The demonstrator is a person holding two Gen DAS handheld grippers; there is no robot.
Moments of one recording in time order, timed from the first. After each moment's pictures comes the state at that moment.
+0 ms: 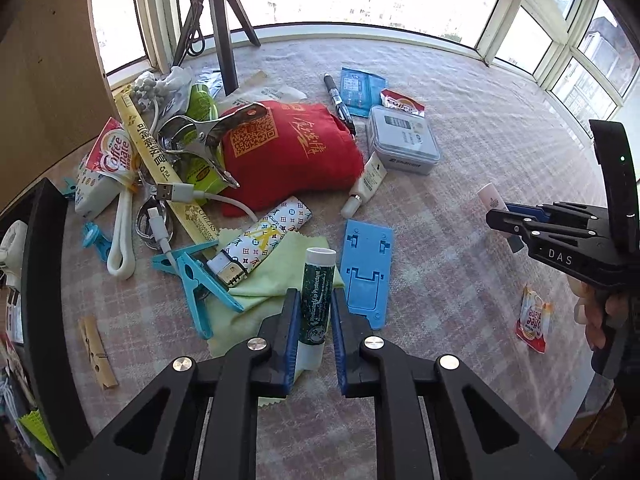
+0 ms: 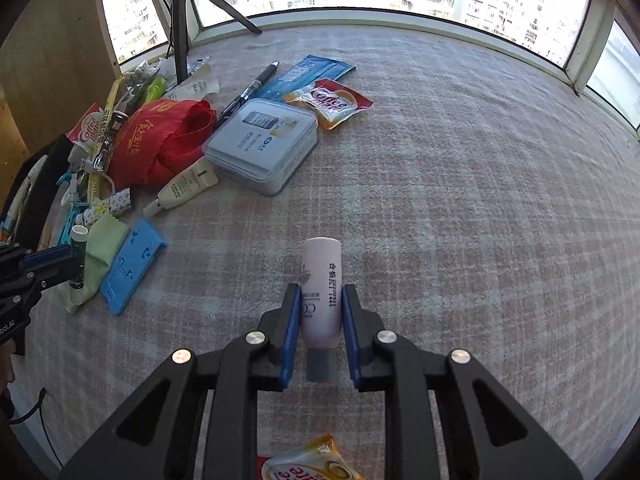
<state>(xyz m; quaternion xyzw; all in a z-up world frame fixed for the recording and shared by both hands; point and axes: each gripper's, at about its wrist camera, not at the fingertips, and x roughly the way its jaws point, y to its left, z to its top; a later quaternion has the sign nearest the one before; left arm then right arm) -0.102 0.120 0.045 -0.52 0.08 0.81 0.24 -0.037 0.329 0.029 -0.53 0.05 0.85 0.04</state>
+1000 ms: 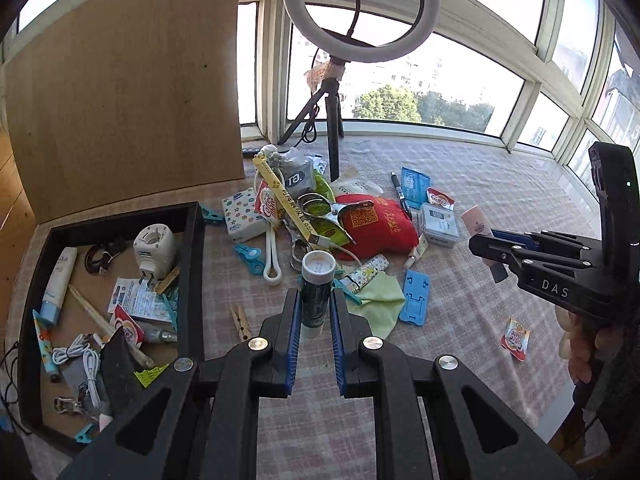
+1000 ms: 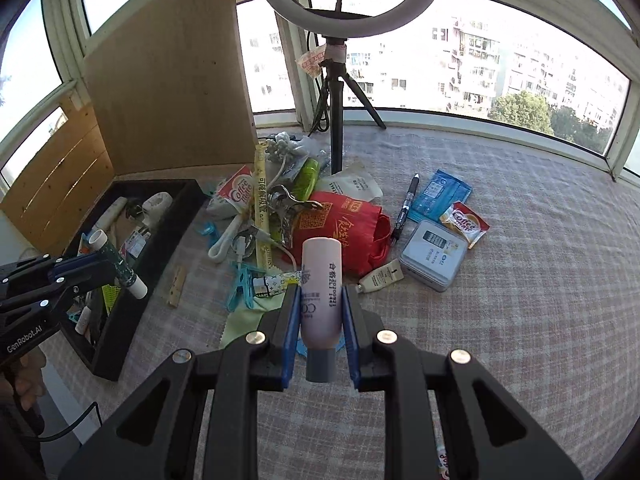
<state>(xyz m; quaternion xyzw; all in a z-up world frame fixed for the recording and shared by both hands) -0.059 -0.012 0.151 -0.42 0.02 0.89 0.17 -0.033 0.187 0.139 -0.43 0.04 0.90 -0.07</state>
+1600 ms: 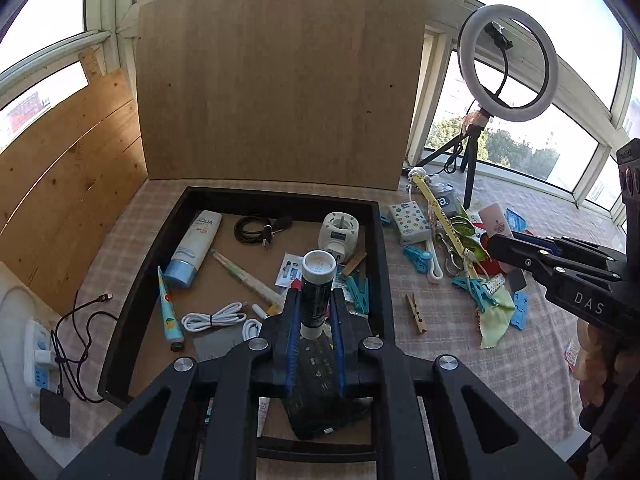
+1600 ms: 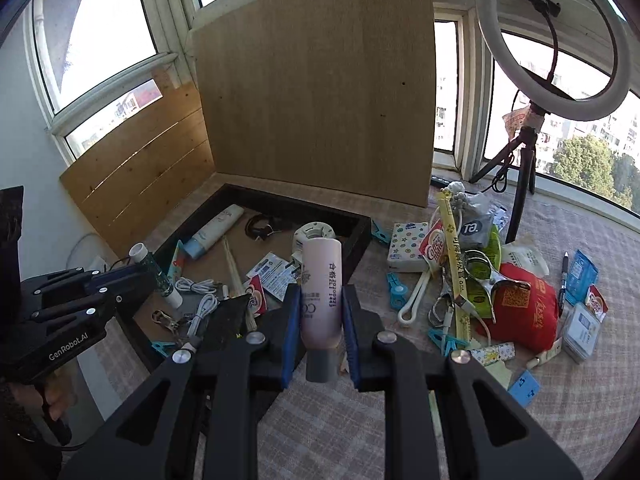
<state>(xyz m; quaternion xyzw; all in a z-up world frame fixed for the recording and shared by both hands) -0.045 -0.200 0.157 -0.41 -0.03 0.91 0.03 -0.060 -0.014 0.168 -0.39 0.01 0.90 -0.20</state>
